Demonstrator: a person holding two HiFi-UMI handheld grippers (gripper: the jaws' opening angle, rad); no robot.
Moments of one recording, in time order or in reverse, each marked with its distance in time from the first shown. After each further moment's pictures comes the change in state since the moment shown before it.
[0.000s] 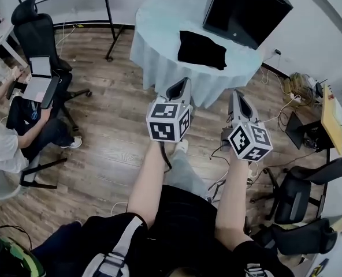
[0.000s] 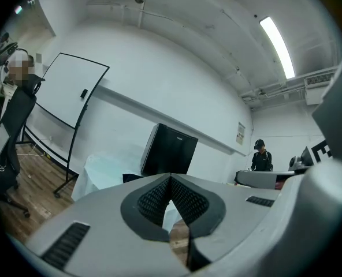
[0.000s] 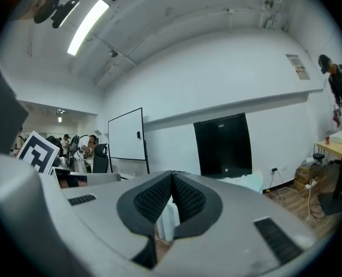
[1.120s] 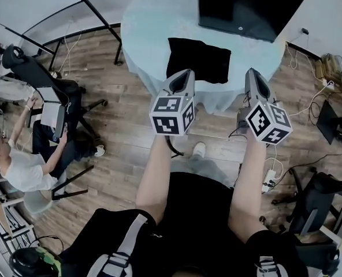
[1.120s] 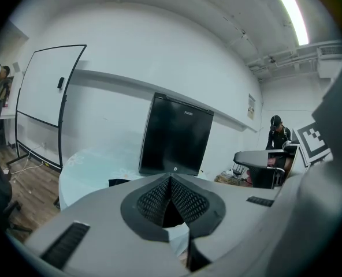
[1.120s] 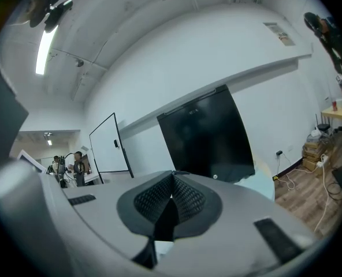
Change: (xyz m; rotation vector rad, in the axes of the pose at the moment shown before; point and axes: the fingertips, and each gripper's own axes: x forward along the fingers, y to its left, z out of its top) left arm 0.248 0.013 -0.014 0.122 0.201 0.074; right arm 0.197 -0.207 0.013 0.215 0.022 -0.011
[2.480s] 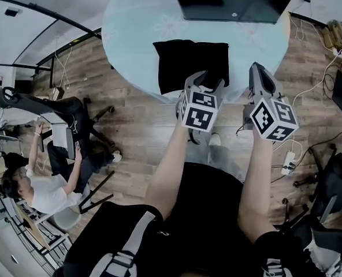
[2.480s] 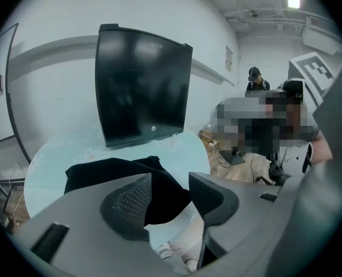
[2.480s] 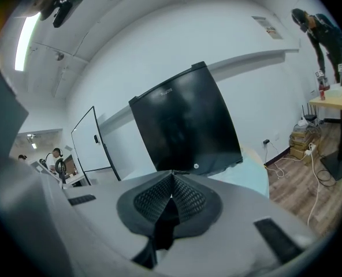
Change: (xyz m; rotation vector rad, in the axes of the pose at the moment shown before) left arm 0.135 -0.050 -0.099 0.274 0.388 -0.188; right arm 0.058 -0.079 -0.040 0.073 0.058 -0.125
